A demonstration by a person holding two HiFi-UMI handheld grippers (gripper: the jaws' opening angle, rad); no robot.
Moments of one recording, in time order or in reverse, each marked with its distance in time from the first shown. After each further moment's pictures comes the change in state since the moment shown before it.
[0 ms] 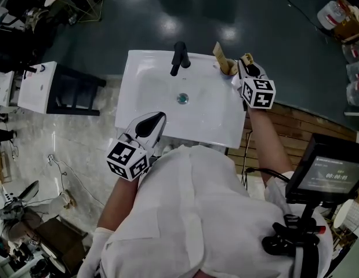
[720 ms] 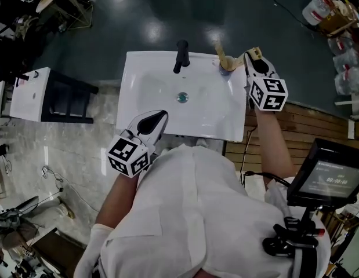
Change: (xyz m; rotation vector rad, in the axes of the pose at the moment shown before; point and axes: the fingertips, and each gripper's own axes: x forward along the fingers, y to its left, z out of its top) left arm -0.033 0.011 -0.009 0.017 -0.039 -0.121; right arm -0.068 0.038 0.076 -0.092 -0.115 -0.073
